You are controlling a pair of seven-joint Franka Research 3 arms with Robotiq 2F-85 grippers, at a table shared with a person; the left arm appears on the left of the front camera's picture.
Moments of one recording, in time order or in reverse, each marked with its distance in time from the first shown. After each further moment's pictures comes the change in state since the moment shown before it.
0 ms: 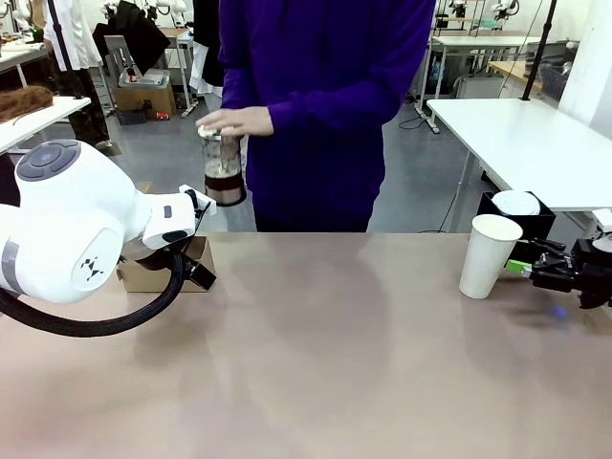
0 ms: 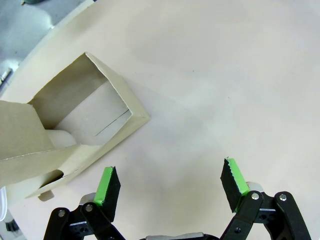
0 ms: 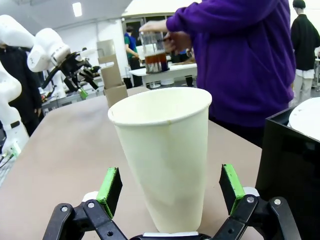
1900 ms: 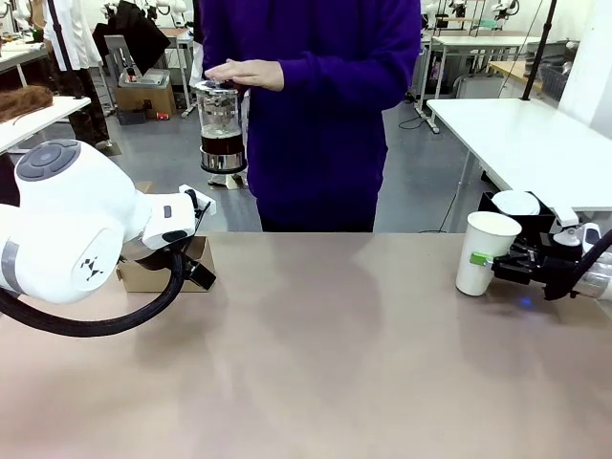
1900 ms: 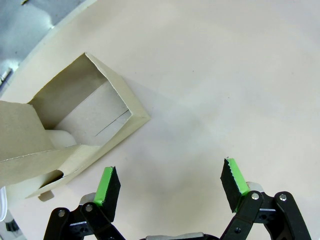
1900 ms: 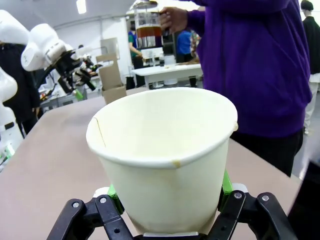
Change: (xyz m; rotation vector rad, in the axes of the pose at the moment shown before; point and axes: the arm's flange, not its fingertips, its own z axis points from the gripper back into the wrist) left arm 0.000 0.000 0.000 0.000 0.000 0.000; right arm 0.000 -0.001 -0.066 0.013 -0.004 0.014
